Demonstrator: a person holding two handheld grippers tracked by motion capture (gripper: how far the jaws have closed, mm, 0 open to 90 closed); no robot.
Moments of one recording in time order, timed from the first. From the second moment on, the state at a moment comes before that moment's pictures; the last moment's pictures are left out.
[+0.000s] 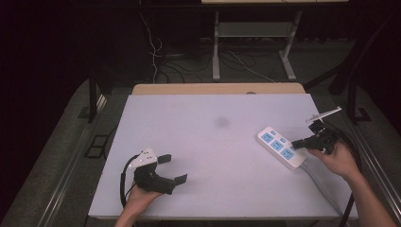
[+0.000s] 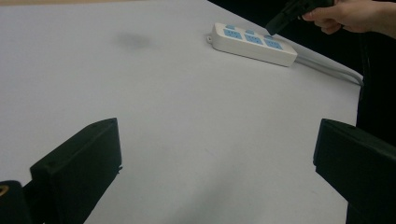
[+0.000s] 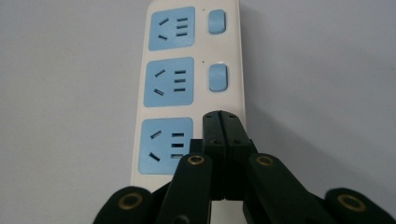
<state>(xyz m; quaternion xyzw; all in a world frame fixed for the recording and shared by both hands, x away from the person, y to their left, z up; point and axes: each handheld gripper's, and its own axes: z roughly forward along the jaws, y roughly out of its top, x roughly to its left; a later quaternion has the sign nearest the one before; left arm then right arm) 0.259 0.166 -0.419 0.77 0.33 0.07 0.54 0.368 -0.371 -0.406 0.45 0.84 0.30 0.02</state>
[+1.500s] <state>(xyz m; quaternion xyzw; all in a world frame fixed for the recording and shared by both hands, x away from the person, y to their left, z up) 0.259 0.167 -0.419 0.77 0.33 0.07 0.54 0.366 -0.377 -0.418 0.46 0.82 0.34 0.02</state>
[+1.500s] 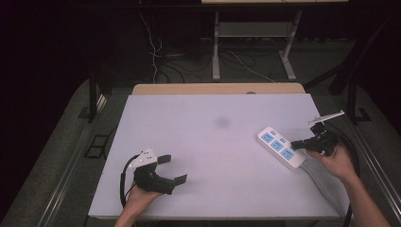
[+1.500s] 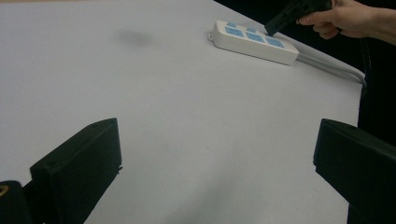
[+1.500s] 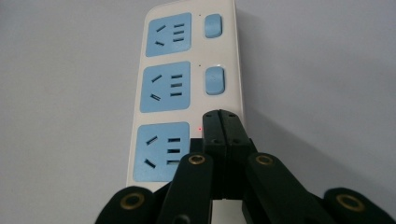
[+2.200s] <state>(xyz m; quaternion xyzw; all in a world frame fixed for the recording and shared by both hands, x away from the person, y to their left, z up) 0.260 0.170 -0.419 0.77 0.33 0.07 0.54 0.363 -0.379 -0.422 0.46 0.82 0.35 0.02</state>
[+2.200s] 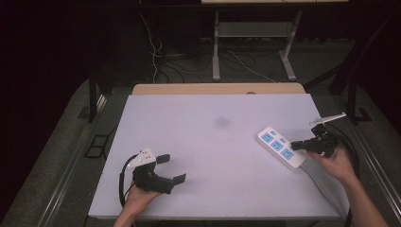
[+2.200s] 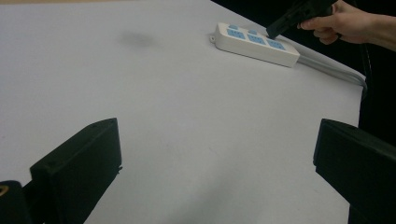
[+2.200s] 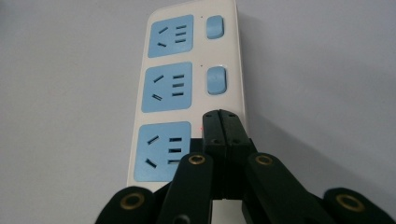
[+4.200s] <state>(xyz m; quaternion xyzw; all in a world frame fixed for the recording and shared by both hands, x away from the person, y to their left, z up) 0.261 0.183 -0.417 0.74 0.36 0.08 0.57 0.320 -0.336 -0.351 0.46 0.79 0.41 0.06</state>
